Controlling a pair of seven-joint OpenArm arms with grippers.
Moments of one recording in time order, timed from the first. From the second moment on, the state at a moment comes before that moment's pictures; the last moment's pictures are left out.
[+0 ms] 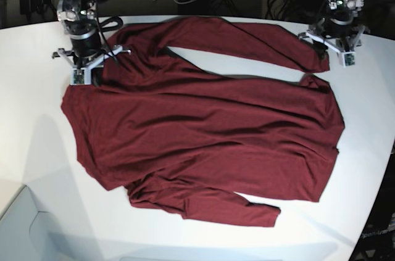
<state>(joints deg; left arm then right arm) 27.4 -13.2 -15.2 93.3 -12.6 -0.4 23.3 -21.9 0.8 13.3 95.7 -1.1 11.4 -15.0</state>
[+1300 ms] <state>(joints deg) 29.1 -13.0 -28.1 96.4 -12.0 -0.4 26.7 -21.0 1.0 11.7 87.4 0.1 11.7 -10.2</state>
